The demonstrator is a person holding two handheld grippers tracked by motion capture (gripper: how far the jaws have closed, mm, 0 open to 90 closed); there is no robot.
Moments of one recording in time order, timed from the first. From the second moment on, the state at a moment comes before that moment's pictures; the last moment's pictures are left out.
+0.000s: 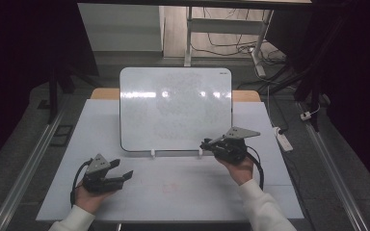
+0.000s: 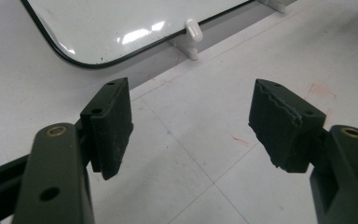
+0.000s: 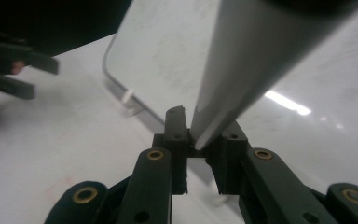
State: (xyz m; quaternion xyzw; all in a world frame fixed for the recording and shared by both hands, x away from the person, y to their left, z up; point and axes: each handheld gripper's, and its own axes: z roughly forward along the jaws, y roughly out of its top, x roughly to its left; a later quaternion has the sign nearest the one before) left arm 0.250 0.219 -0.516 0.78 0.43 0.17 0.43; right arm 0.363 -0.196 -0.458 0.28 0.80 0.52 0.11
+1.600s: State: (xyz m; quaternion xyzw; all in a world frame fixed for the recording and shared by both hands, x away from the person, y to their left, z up) left arm 0.303 0.113 -0.443 0.80 0.28 0.16 0.50; right arm 0.345 -0.125 -0.482 0.19 0.84 0.50 0.00
